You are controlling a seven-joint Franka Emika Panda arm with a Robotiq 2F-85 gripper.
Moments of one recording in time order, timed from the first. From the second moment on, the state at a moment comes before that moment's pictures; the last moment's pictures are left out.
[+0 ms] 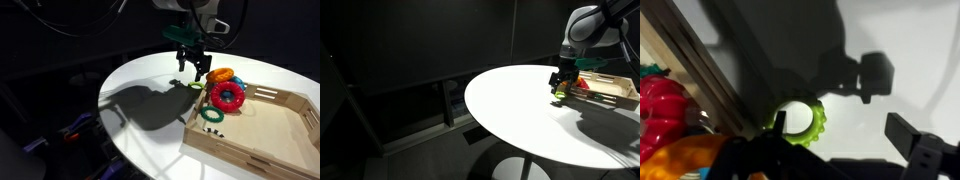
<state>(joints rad) -0.06 0.31 -0.05 -2.11 0.08 2.36 0.03</state>
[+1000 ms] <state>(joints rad) -0.05 0.33 -0.05 -2.15 0.07 2.43 0.03</state>
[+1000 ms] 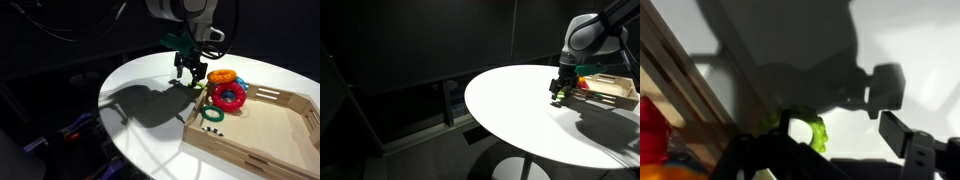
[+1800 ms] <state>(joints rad) -0.04 0.33 -0.05 -2.15 0.07 2.45 0.03</state>
